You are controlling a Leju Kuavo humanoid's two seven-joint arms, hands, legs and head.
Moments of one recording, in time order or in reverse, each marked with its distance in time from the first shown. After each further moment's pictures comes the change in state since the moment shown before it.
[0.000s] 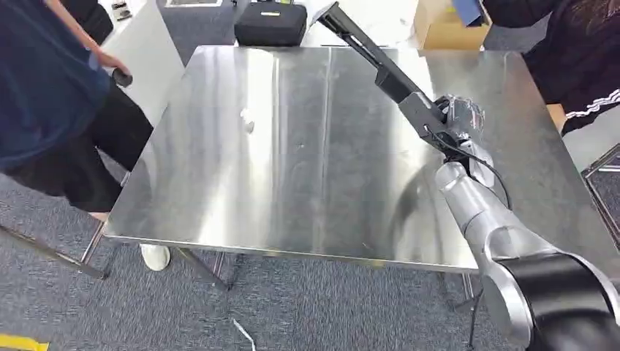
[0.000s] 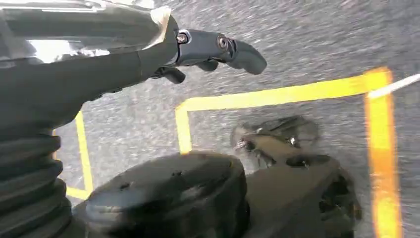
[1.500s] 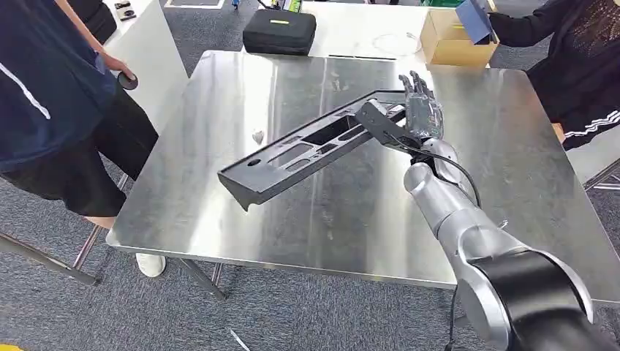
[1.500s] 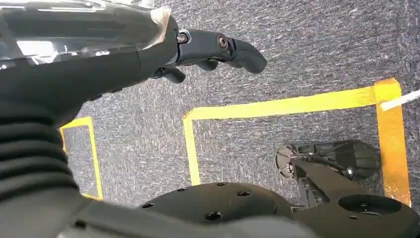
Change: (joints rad) left arm 0.014 -0.009 -0.001 -0.002 -0.026 0.066 0.044; right arm -0.007 0.113 0.014 -0.004 0.090 0.035 -0.051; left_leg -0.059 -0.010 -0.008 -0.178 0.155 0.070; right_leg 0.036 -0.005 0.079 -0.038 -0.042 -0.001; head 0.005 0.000
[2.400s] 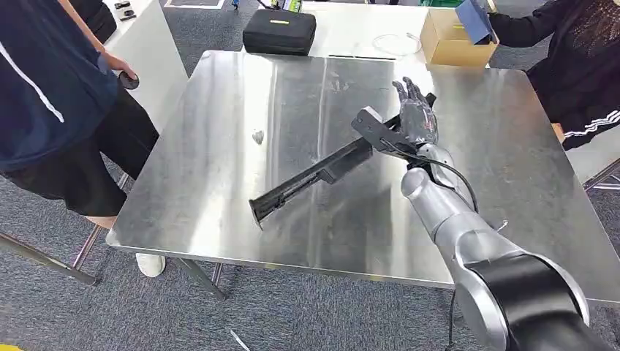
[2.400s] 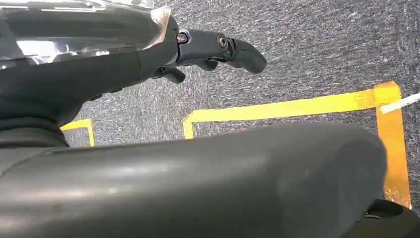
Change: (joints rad) left arm 0.003 0.000 -0.003 0.000 -0.002 0.011 -0.006; right arm 0.022 0.005 0.001 -0.001 -0.001 0.008 -0.024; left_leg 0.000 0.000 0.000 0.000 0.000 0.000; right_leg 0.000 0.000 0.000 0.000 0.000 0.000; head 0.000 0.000
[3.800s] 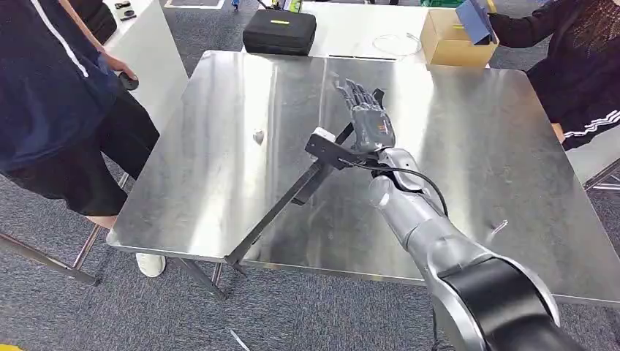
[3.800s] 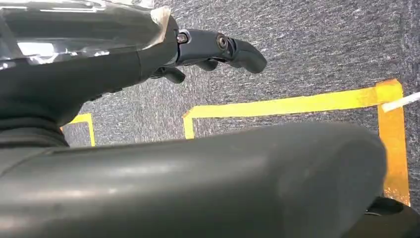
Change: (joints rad) left arm 0.003 -0.006 0.000 0.000 0.021 0.002 -0.002; right arm 0.018 0.108 0.077 -0.026 0.091 0.006 -0.098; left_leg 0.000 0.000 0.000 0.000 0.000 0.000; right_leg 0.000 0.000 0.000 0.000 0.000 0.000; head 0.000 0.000
